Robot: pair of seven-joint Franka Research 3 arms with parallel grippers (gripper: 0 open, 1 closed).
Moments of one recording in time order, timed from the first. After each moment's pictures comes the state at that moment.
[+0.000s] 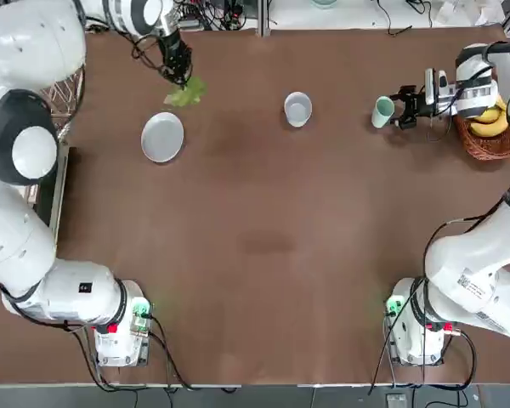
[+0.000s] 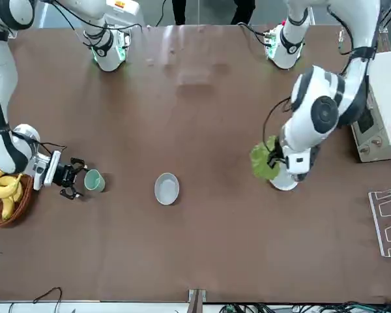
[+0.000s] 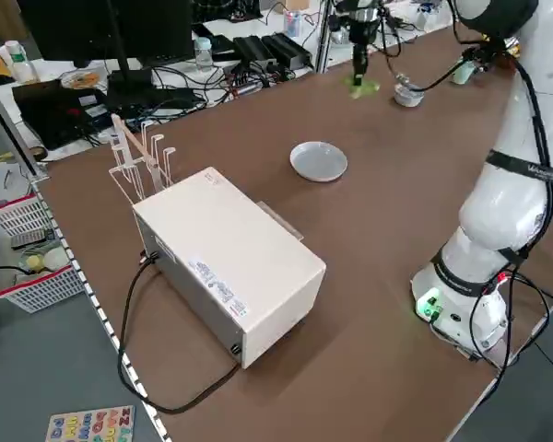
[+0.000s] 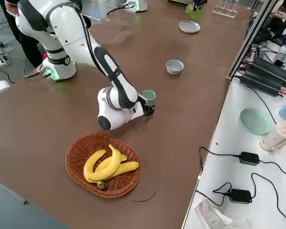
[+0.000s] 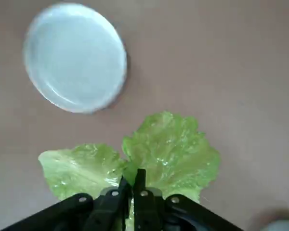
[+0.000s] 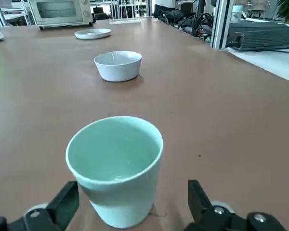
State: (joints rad) left arm -0.11 0.35 -0.35 -1.68 0.00 1.97 -1.33; right arm -0.54 0.74 0.19 -1.84 1.06 1.95 -2.50
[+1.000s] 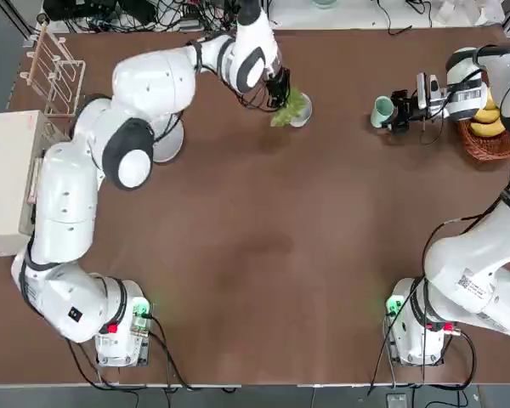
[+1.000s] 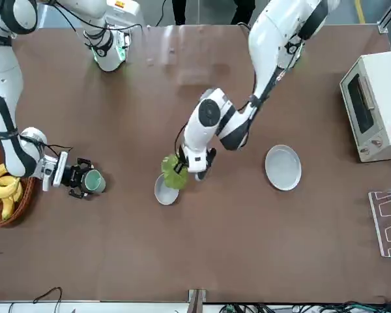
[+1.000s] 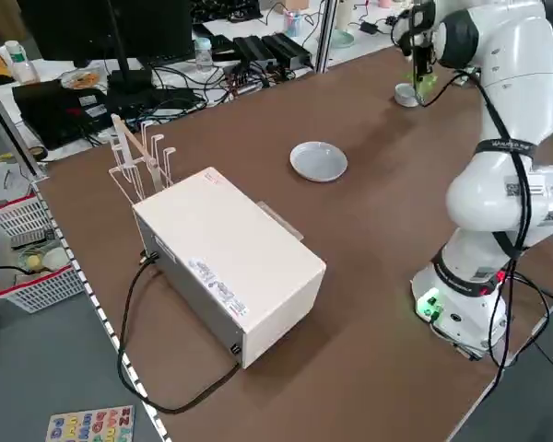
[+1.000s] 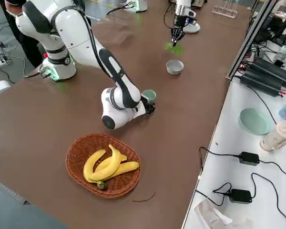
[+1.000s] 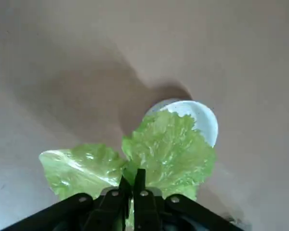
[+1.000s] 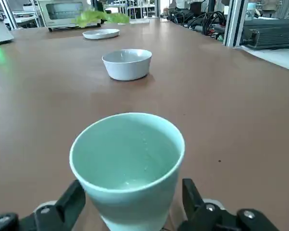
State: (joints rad) left arm -0.58 0.84 -0.30 -1.28 0.00 2.42 -1.71; right arm -0.52 0.77 0.19 -1.84 1.06 1.95 -2.52
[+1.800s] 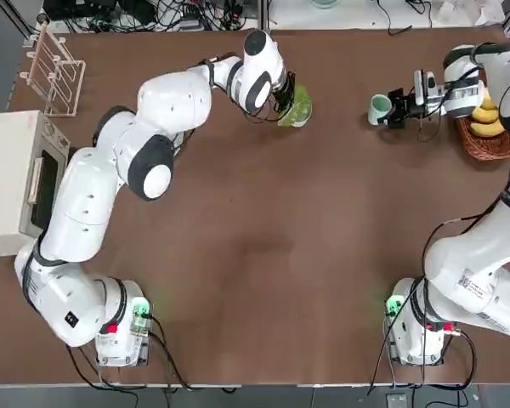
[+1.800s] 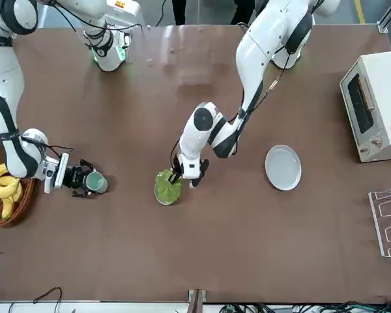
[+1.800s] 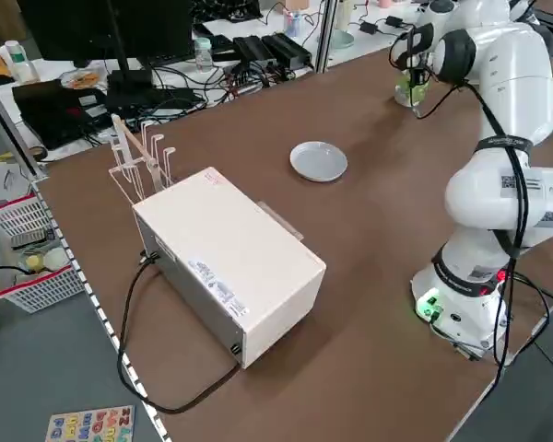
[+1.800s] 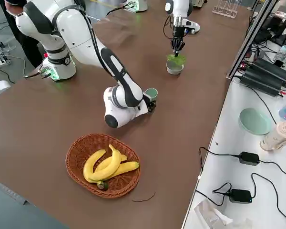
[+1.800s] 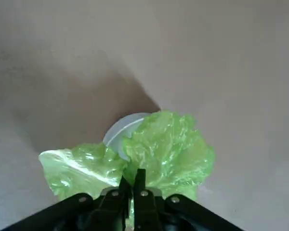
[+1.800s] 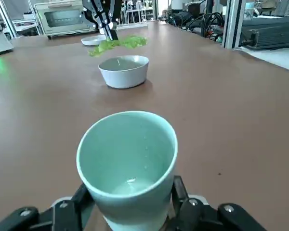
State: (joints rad) left arm -0.68 0.98 -0.19 -1.18 0.00 2.60 -1.70; right arm -0.50 0.78 0.21 -1.82 1.06 1.95 -2.44
